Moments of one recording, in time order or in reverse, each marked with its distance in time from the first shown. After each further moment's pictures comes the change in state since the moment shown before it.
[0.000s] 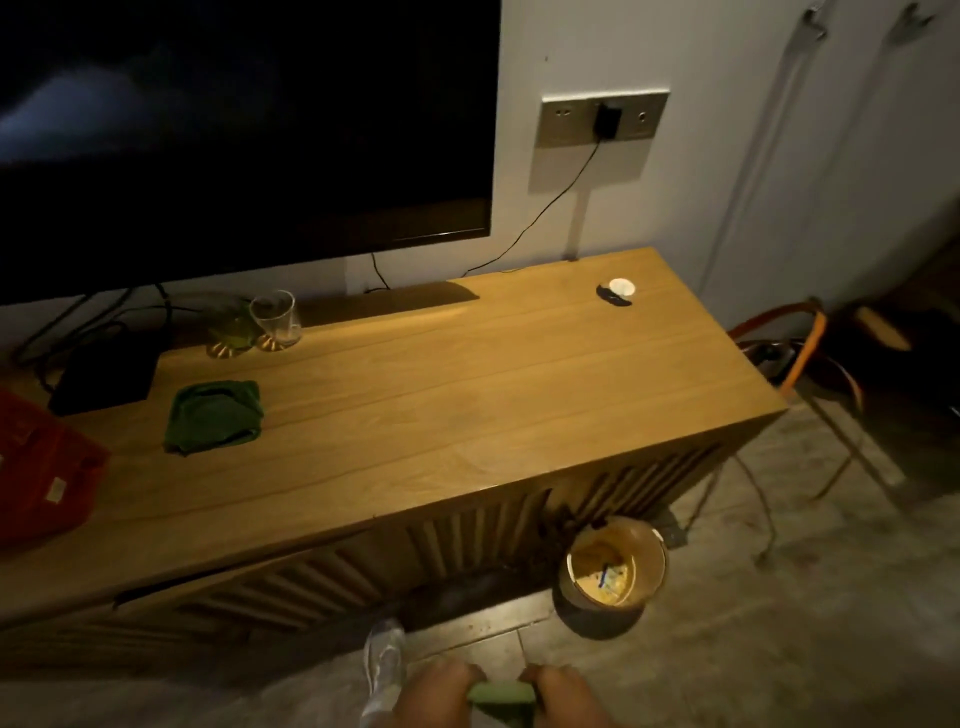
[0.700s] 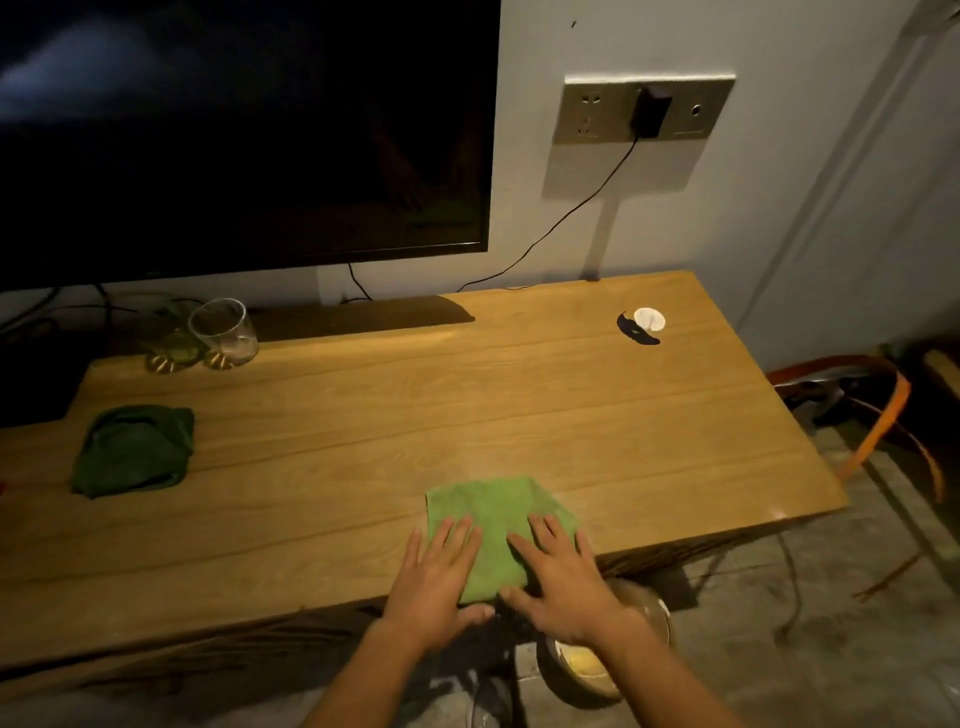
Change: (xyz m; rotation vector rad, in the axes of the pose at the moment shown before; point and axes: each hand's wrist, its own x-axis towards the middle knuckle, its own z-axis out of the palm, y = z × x) left_hand 0.159 0.070 -0.159 0.293 0.346 0.146; right_hand 0.142 -0.013 -0.219 -0.421 0.293 -0.330
